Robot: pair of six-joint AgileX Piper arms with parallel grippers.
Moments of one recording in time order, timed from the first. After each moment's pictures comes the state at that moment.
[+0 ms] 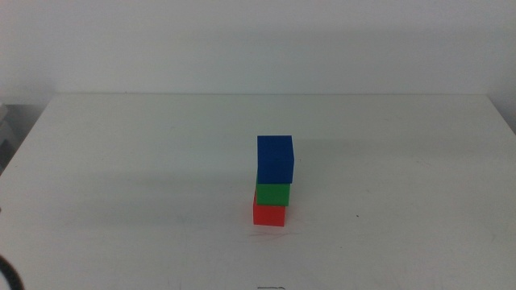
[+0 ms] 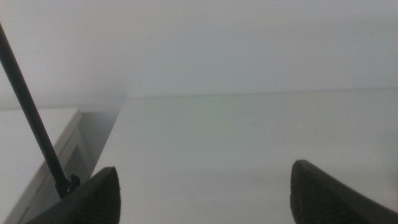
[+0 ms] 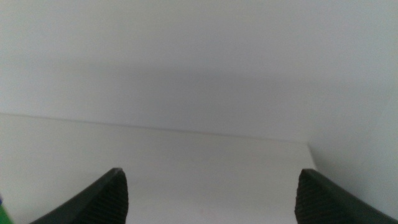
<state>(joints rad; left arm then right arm) 0.01 0.22 -0.35 -0.02 0.40 0.05 0.08 0.65 -0.73 -0.05 0.40 -0.01</state>
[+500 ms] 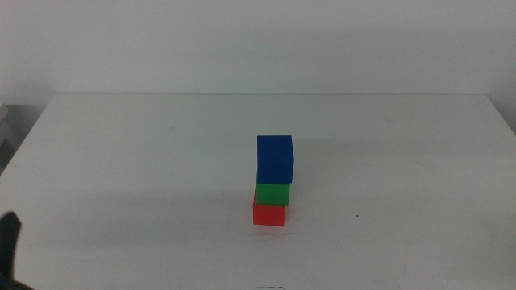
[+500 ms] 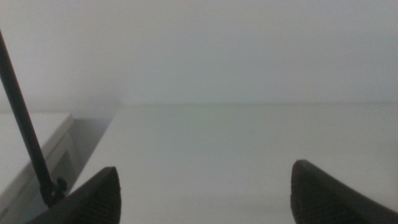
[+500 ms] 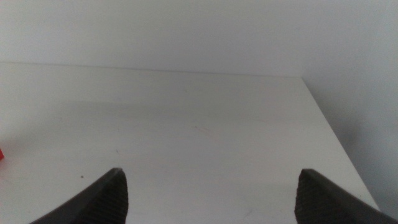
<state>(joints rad) 0.01 0.15 -0.16 -0.06 0.19 0.05 0.04 0.03 -0.11 -0.03 0.35 -0.01</state>
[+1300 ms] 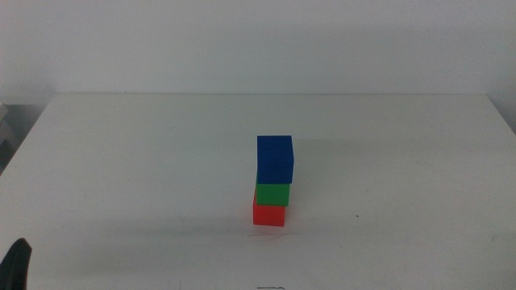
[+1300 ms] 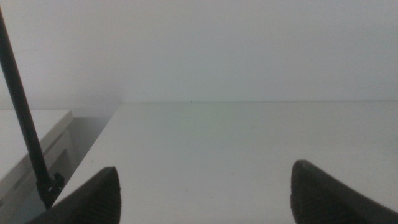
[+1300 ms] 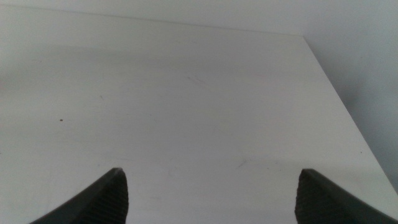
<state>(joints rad) 0.01 -0.01 0.03 -0.06 0.11 0.05 0.04 -0.01 0.03 -0.09 0.35 -0.01</state>
